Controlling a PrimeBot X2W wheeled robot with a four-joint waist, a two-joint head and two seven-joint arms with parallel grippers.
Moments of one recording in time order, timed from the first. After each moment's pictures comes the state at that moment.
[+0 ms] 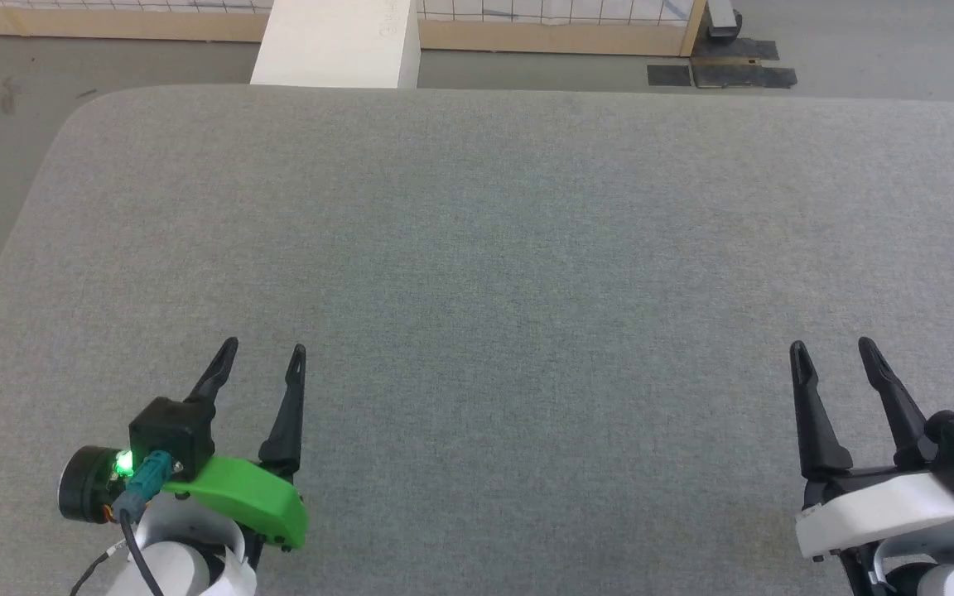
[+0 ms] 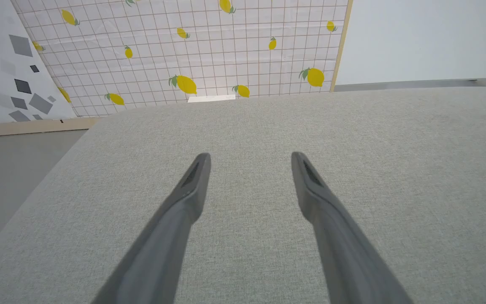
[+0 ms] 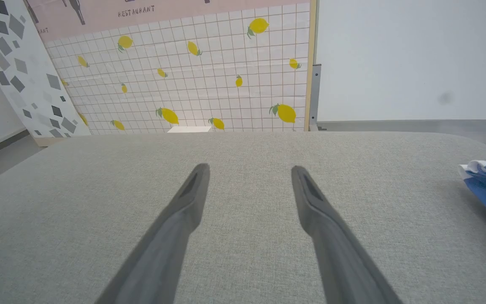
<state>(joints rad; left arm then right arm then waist) -0.10 0.44 -0.39 -0.04 -0.43 0.18 -0.12 0.05 -0.06 -0.07 -0.09 0.17 0.13 -0.07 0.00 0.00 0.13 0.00</state>
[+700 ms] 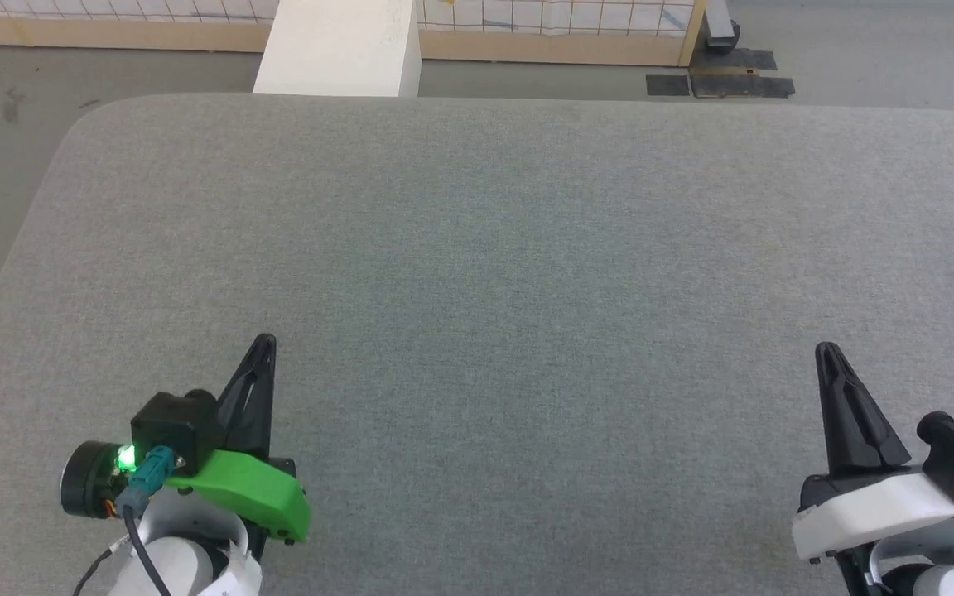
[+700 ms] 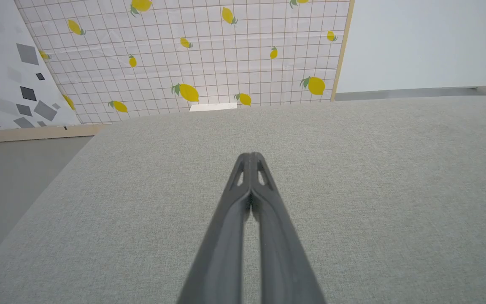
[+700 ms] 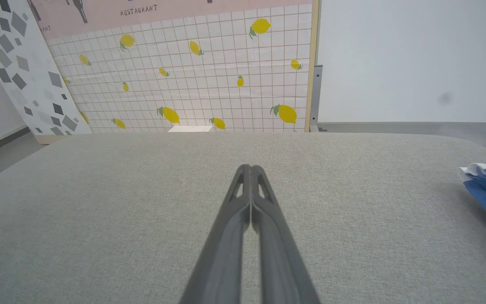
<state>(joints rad) -0.10 0.40 -0.35 -0.04 -0.40 0.16 -0.11 0.05 -0.06 -0.06 -0.09 0.16 0.13 -0.06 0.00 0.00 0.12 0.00</state>
